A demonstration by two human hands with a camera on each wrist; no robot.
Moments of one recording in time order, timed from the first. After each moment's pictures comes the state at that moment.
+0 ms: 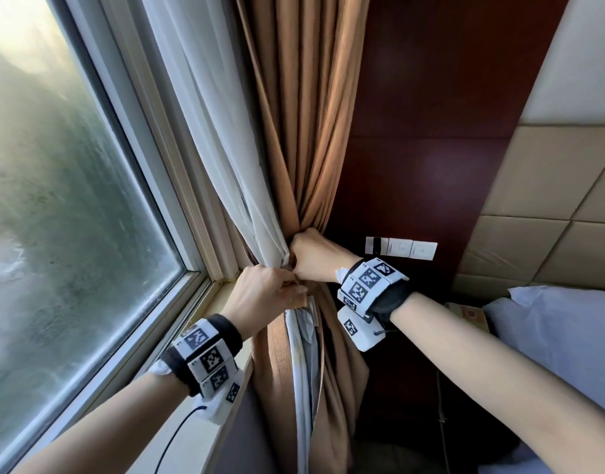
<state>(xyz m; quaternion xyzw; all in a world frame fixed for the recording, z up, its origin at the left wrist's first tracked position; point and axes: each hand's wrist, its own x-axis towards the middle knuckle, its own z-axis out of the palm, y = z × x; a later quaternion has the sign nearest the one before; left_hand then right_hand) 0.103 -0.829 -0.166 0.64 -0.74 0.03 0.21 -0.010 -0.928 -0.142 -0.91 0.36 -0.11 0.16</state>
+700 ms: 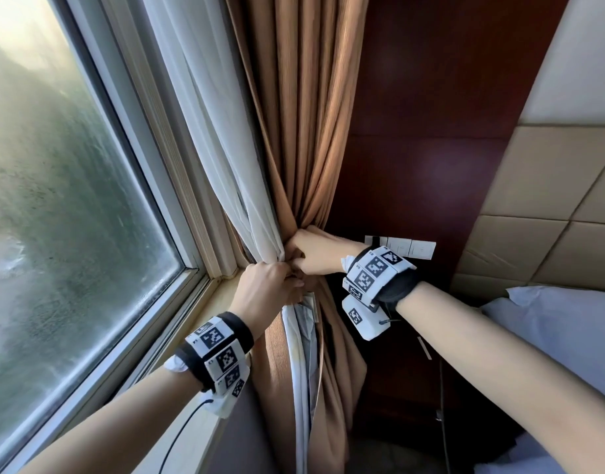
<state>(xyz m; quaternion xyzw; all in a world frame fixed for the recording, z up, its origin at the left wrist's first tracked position) 0.097 -0.843 -0.182 0.68 -0.70 0.03 0.21 -0.026 -0.932 -0.131 -0.93 0.31 -0.05 0.20</state>
